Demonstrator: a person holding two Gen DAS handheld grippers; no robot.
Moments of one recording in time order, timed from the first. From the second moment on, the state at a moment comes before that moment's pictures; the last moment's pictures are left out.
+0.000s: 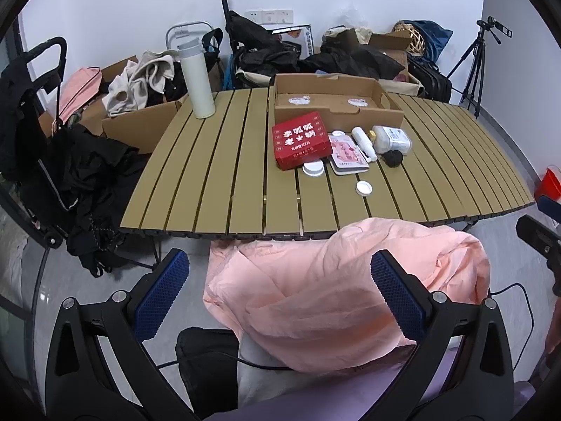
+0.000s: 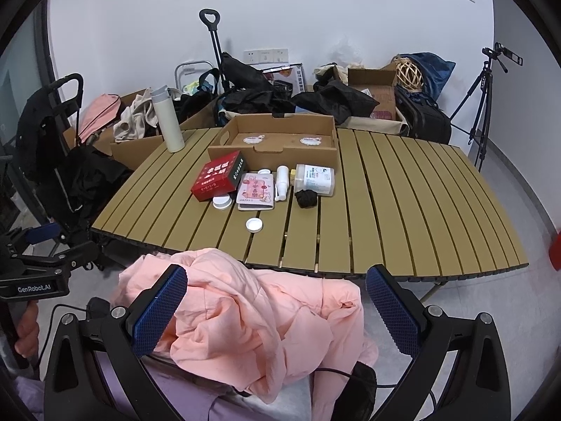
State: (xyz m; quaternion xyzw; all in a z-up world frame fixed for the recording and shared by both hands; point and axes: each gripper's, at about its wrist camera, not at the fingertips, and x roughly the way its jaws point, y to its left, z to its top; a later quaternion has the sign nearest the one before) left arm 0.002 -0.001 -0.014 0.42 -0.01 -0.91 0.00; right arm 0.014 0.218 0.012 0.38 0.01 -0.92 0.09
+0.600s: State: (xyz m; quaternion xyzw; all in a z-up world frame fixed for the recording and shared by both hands) left arm 0.000 -0.005 -0.017 0.43 -0.01 -0.90 0.01; right arm 0.013 0.218 0.008 0.38 0.01 -0.92 0.08
